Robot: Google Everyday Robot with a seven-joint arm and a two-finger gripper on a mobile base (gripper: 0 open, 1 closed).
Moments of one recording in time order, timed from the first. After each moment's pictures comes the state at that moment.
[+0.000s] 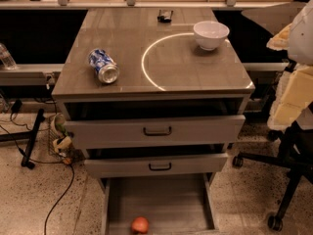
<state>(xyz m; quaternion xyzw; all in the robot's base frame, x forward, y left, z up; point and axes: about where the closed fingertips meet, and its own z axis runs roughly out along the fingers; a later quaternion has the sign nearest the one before) 0.438 -0.217 0.976 -0.60 0.78 -0.03 0.16</state>
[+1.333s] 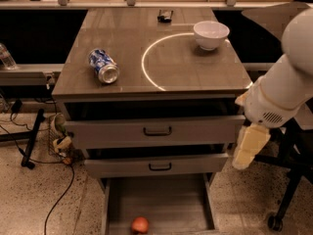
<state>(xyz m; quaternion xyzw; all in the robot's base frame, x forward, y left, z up) 0.448 -0.204 0.827 -0.60 0.79 0.03 0.12</state>
